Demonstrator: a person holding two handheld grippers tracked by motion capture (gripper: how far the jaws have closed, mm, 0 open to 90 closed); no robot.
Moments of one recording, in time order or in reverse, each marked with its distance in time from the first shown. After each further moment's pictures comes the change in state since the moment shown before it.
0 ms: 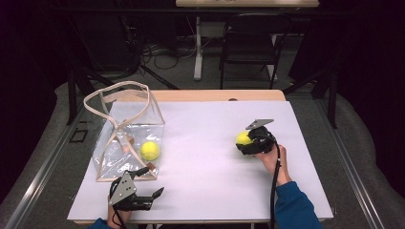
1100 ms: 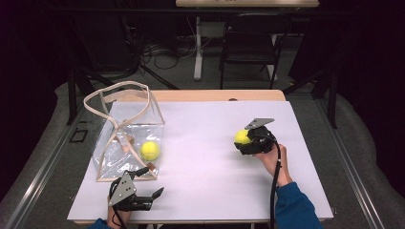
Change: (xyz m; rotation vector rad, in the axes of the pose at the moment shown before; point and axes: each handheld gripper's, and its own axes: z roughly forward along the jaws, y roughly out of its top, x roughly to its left) left arm -0.001 0.000 -0.001 -0.006 0.003 0.004; right arm 0.012 0.011 -0.018 -0.039 -0.002 -0.034
